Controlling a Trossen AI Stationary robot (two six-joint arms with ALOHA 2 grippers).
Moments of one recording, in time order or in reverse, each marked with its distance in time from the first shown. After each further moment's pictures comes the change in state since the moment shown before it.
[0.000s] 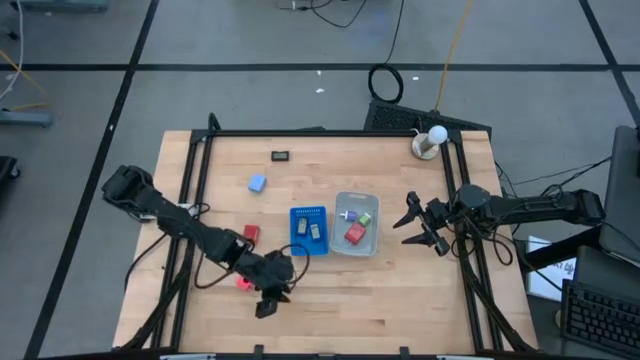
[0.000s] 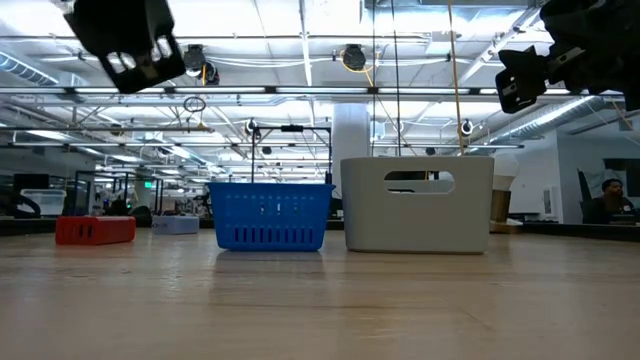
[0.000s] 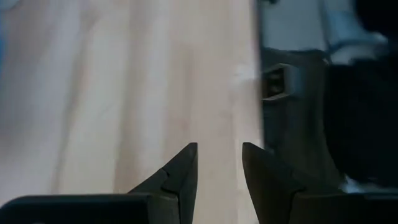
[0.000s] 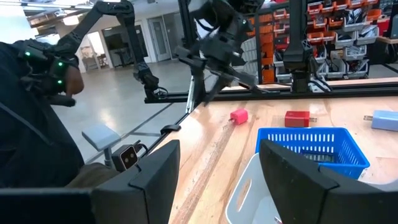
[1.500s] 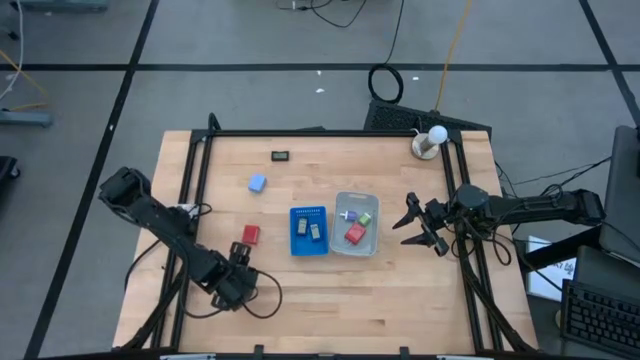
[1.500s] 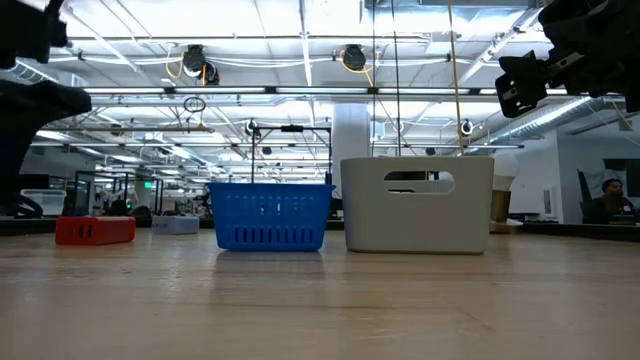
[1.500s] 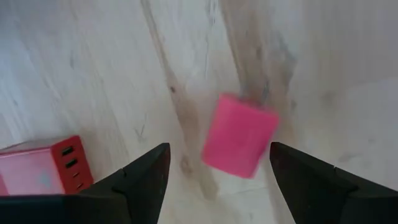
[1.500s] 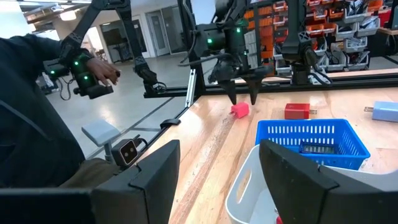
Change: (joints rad) left arm -0.227 0.000 -0.097 -0.615 -0.212 0.248; right arm 0.000 0.003 0.000 -0.024 0.000 0.000
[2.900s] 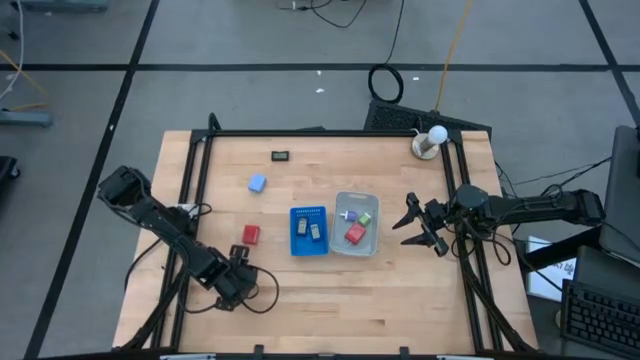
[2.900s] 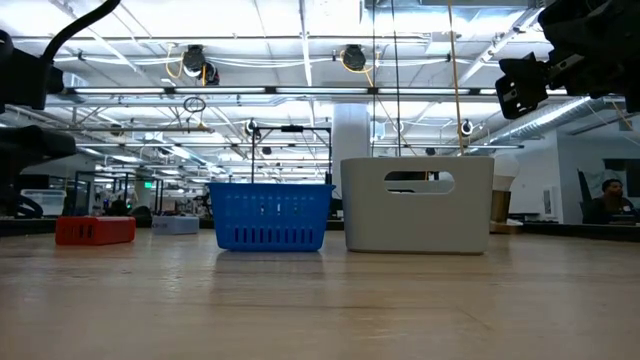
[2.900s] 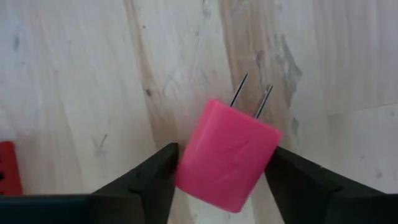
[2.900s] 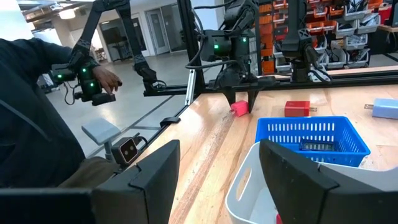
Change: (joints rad) left arm -0.002 -0.005 -0.176 0.313 0.021 -0.106; right arm 0.000 0.000 -0.001 -0.008 0.000 0.000
